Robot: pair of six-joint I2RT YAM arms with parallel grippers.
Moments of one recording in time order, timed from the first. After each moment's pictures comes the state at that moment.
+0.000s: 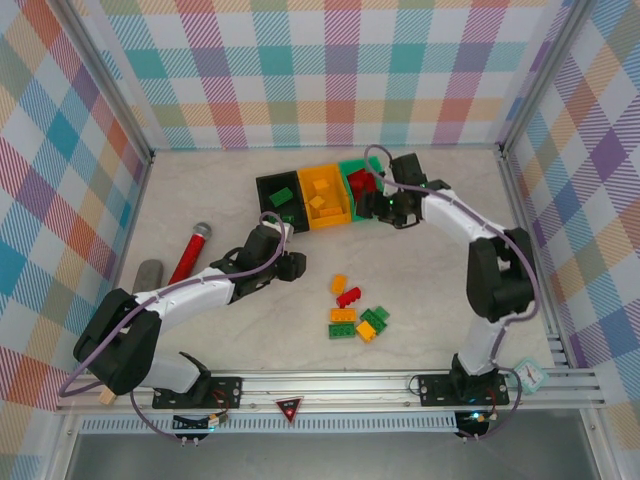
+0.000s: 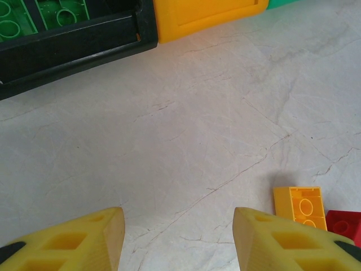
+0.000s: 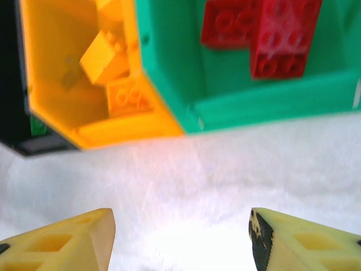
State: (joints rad) left arm -0.59 1.39 0.71 -0.08 0.00 -0.39; right arm 0.35 1.78 1.34 -0.54 -0.34 0.42
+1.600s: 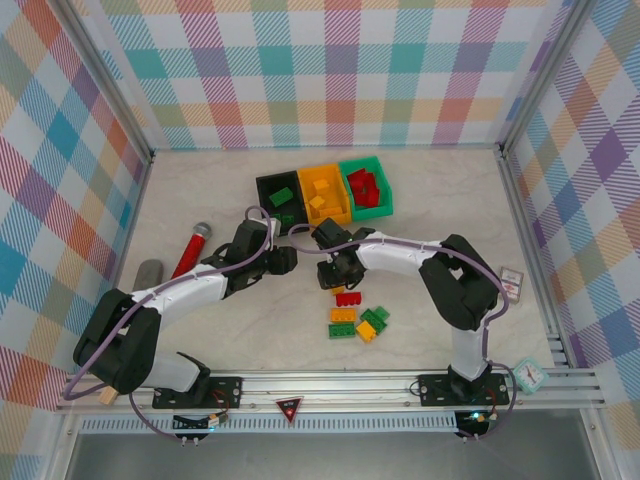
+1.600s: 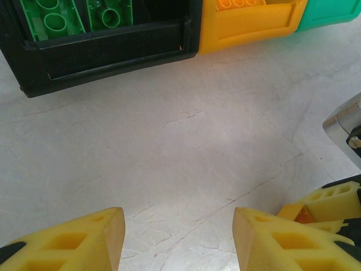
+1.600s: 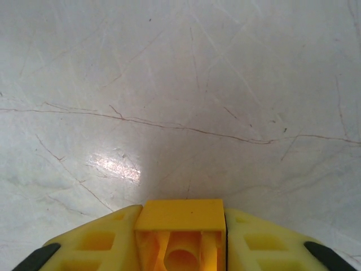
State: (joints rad) left arm -0.49 1.39 0.70 -0.08 0.08 -0.44; right arm 0.82 1.91 1.24 -0.60 -0.05 0.47
